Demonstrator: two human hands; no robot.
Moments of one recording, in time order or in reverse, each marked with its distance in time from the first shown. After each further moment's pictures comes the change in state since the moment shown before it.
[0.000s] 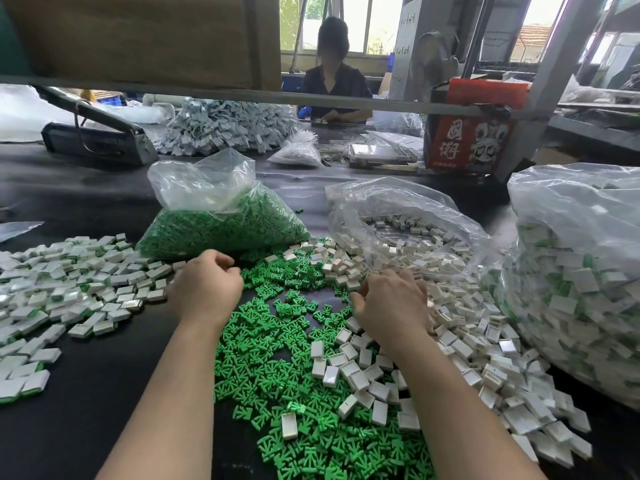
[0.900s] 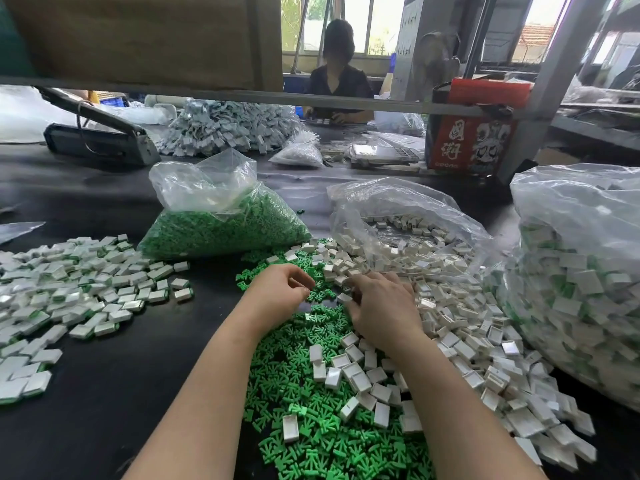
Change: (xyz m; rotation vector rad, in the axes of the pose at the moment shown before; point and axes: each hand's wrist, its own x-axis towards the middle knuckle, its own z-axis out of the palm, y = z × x) left_hand -0.029 0.041 0.024 -0.317 -0.611 0.232; right_hand 0.004 -0.001 0.012 0.111 -0.008 -0.154
